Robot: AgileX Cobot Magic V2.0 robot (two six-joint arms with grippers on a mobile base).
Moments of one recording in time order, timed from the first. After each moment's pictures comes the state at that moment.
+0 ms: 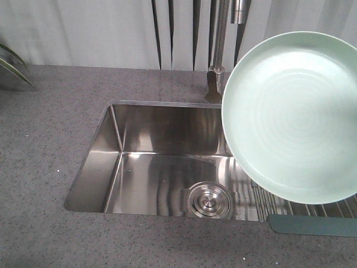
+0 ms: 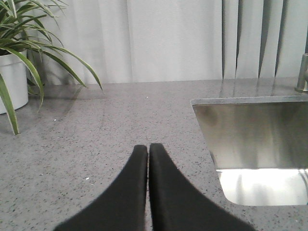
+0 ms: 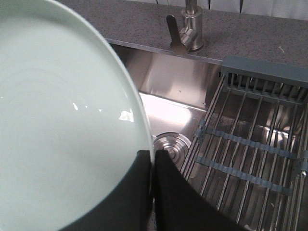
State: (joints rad) left arm 0.00 -0.01 0.03 0.05 0.07 -0.10; right arm -0.39 0.94 -1.19 0.78 1.24 -0.67
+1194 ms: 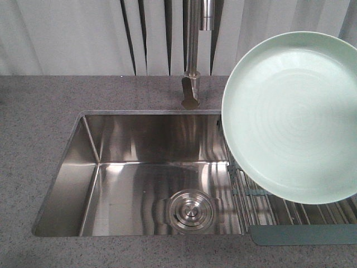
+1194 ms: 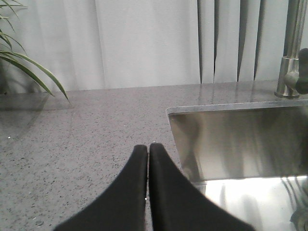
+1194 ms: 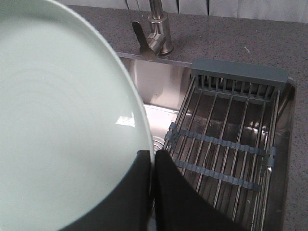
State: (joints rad) left arm 0.00 -0.01 0.03 0.05 0.07 -0.10; right arm -0.39 0.94 -1.19 0.78 1.24 -0.67
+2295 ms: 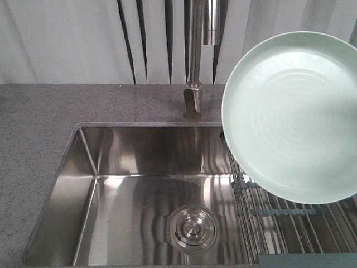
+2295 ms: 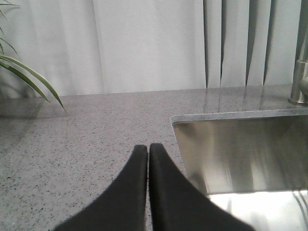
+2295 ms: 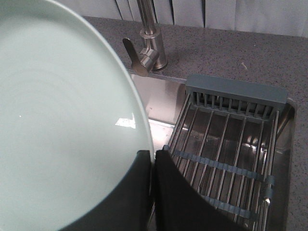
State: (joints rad) left arm 0.00 -0.01 0.03 0.05 0.07 -0.10; right arm -0.39 0.94 -1.19 0.78 1.24 -0.67
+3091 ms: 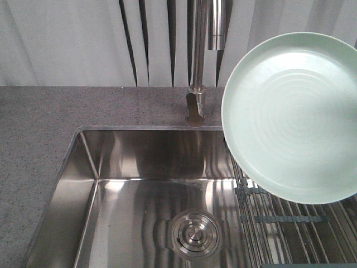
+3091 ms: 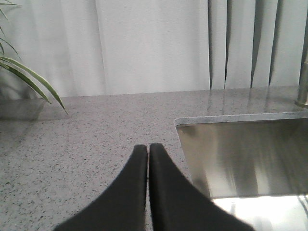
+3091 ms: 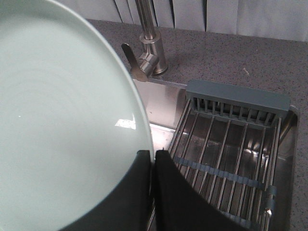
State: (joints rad) left arm 0.00 -0.01 0.03 0.05 0.07 -0.10; right arm -0.39 0.94 -1.19 0.78 1.24 -0.67
